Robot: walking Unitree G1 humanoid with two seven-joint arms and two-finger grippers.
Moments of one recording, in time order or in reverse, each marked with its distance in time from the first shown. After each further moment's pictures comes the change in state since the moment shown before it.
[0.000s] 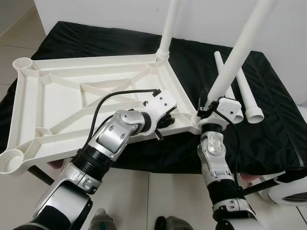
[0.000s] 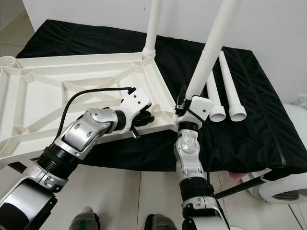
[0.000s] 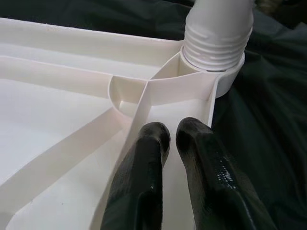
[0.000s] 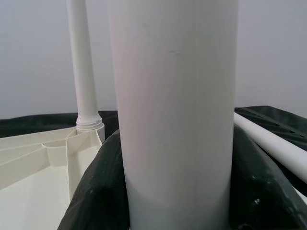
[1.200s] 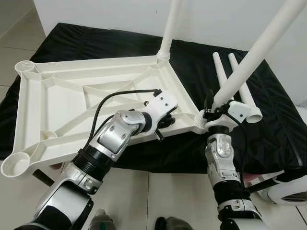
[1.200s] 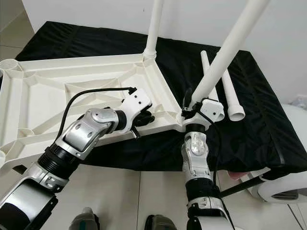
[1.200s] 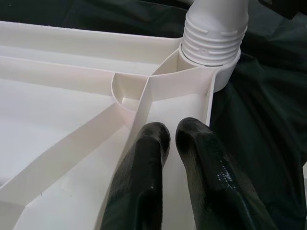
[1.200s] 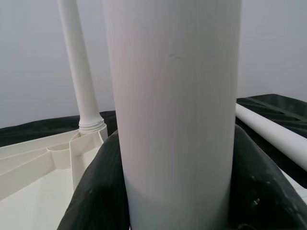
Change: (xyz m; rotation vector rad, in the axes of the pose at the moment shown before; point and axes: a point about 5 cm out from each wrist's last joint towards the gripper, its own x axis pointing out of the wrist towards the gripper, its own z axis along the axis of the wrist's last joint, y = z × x) left arm 0.001 -0.001 0.001 0.007 0.000 0.004; right arm 0.007 -0.015 -0.004 0.086 0.038 0.011
